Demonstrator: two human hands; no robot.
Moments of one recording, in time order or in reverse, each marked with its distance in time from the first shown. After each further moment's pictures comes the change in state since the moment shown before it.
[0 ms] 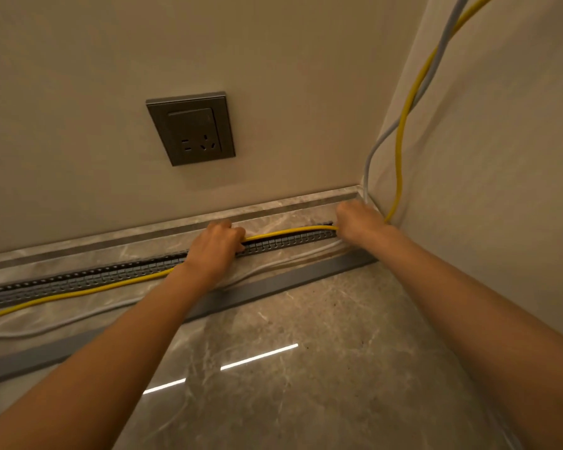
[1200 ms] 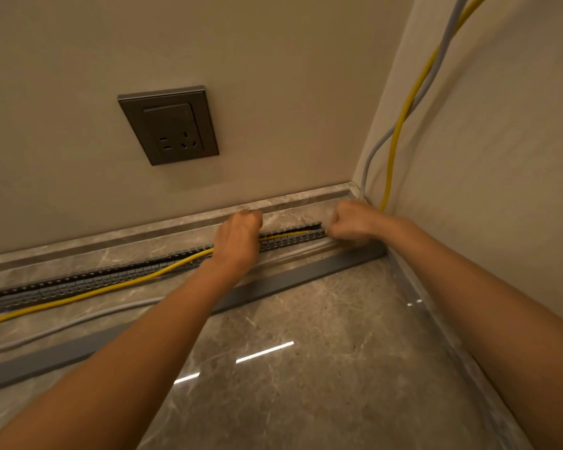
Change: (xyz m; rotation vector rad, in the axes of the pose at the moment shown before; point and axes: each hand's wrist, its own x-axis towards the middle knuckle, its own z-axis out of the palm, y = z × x) left_hand 0.024 0.052 0.002 -0.193 0.146 -0.103; right_hand 0.013 0.023 -0.001 0.177 -0.193 -0.069
